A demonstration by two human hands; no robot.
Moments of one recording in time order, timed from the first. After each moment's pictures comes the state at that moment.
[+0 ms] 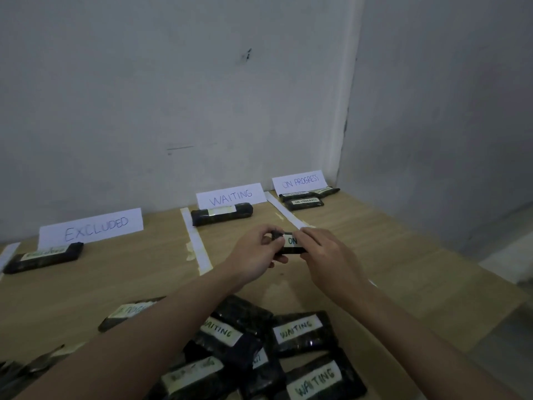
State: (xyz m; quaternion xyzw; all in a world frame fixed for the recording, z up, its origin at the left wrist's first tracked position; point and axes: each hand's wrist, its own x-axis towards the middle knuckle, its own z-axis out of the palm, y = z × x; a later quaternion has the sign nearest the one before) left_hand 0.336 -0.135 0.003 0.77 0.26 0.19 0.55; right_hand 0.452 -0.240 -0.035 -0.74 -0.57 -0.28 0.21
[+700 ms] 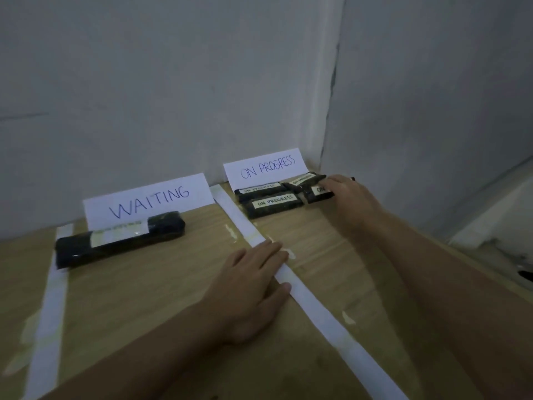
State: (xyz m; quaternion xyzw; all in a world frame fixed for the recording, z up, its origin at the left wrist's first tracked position) left_hand 0.502 -0.050 -0.098 0.99 0.09 0.07 0.12; right_hand 0.751 -0.134 -0.074 -0.87 -0.46 -0.12 0.15
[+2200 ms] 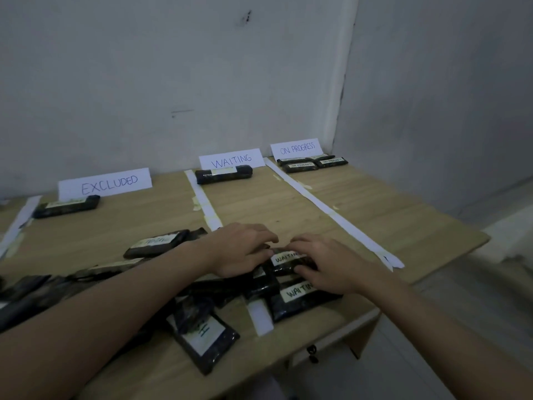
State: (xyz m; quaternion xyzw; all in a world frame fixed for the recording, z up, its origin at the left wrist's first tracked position) left_hand 0.253 -0.167 -0.015 1.00 0.05 -0.02 0.04; right_hand 0.392 -0.316 -0.046 -0.75 -0.65 0.03 0.14
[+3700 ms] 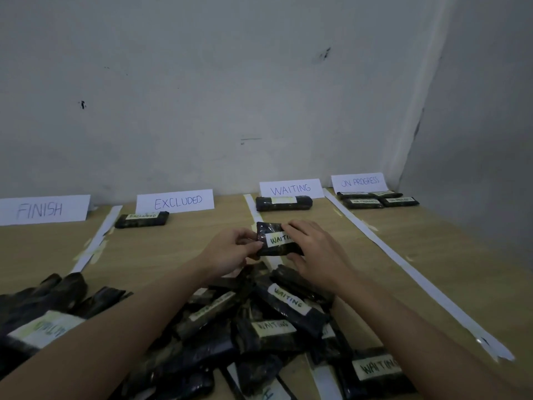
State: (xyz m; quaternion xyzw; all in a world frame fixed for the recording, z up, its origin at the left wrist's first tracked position) left_hand 0.202 -0.070 -0.016 0.76 0.35 0.23 0.49; right_hand 0.362 -0.169 -0.029 -0.69 -0.68 -0.14 0.21
